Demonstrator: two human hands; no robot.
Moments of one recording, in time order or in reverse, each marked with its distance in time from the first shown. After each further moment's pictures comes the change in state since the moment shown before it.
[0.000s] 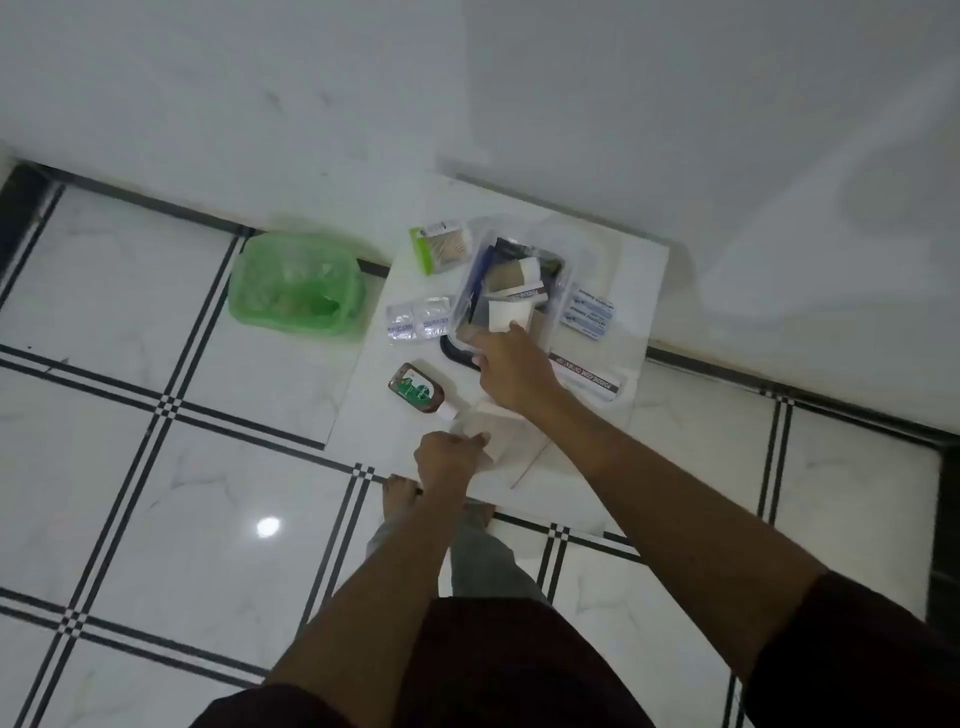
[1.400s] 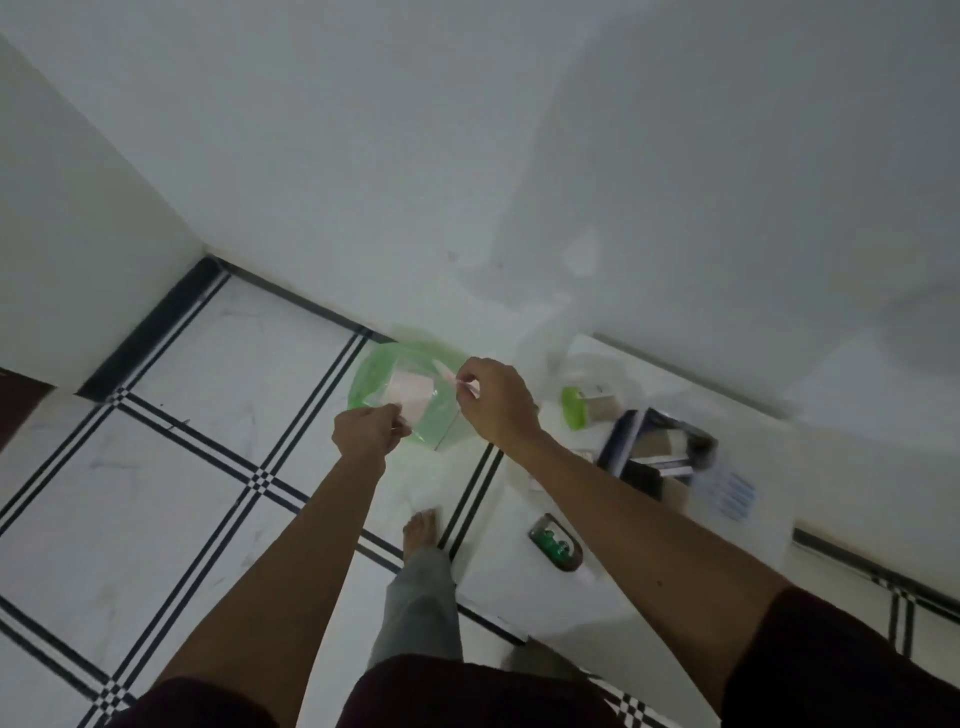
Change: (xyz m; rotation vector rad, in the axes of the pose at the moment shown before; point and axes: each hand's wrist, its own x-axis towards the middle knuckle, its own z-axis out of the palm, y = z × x) left_hand 0.124 0.093 -0.304 -0.678 0.246 0.125; right_hand 0.160 -0.188 0.007 0.316 0.255 -0.217
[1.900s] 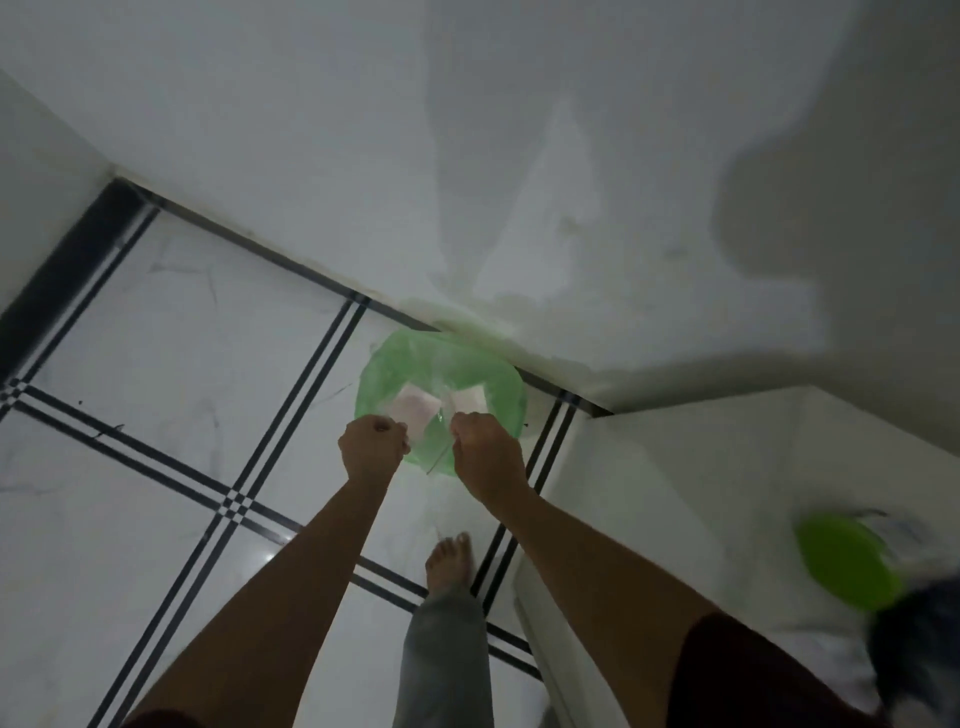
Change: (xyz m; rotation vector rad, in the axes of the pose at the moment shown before) left_hand 0.335 -0.056 0.033 0.469 -0.103 0.025; right_hand 0.159 0.097 0.290 -0.247 -0.301 0.204
